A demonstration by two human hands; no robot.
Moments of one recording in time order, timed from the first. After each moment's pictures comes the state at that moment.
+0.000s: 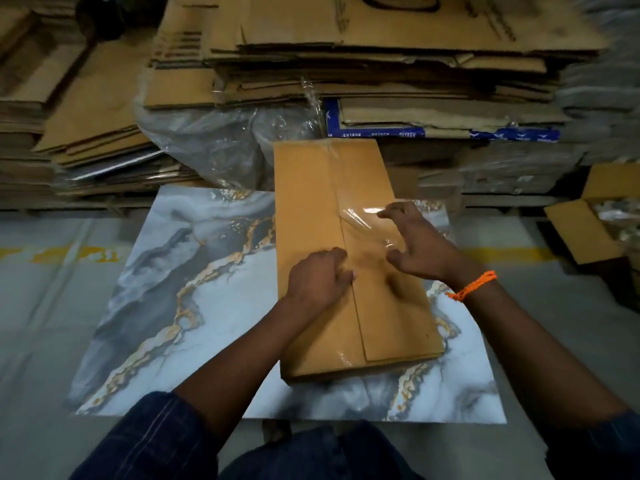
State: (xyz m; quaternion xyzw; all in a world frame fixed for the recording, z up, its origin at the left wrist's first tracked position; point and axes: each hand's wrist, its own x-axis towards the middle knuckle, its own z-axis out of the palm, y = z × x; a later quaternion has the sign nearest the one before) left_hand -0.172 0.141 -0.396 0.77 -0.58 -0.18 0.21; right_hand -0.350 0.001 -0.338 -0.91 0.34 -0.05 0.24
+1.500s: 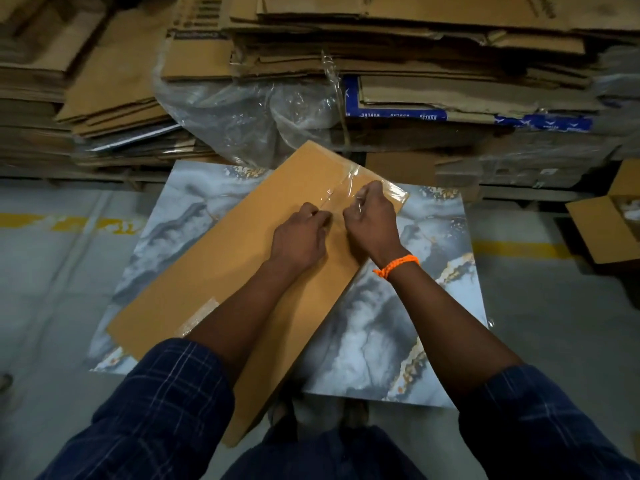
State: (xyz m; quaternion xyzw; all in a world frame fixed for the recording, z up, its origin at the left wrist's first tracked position) left_hand -0.121 0.140 -0.409 0.78 -0.58 -0.07 0.21; right_hand -0.249 0.039 -0.378 -0.78 0.44 -0.29 0.33
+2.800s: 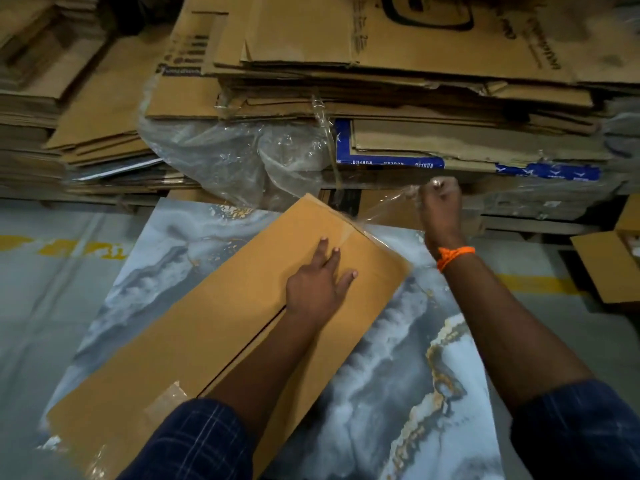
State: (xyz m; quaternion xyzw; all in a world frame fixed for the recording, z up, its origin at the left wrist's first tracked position) left_hand -0.151 0.051 -0.437 0.84 -0.53 -0.06 0.14; right_hand -0.275 -0.142 -0.339 -0.57 0.50 -0.43 0.49
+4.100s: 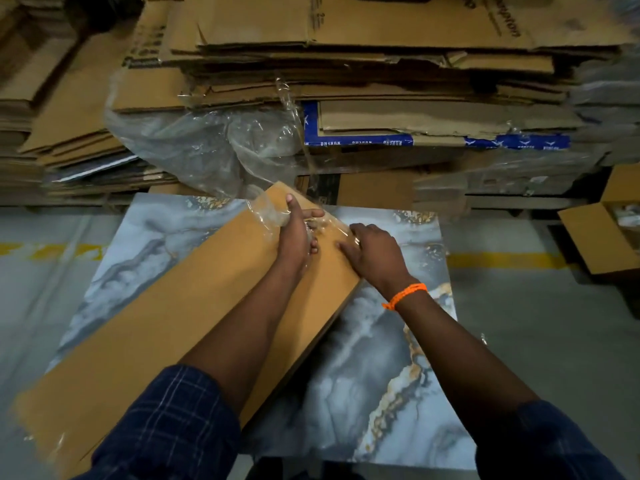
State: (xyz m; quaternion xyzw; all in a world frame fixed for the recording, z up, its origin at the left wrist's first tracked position) left_hand -0.167 0.001 -0.385 0.67 -0.11 -0.43 0.59; right_hand -0.314 -0.067 -0.401 -0.88 0.43 -0.08 0.17
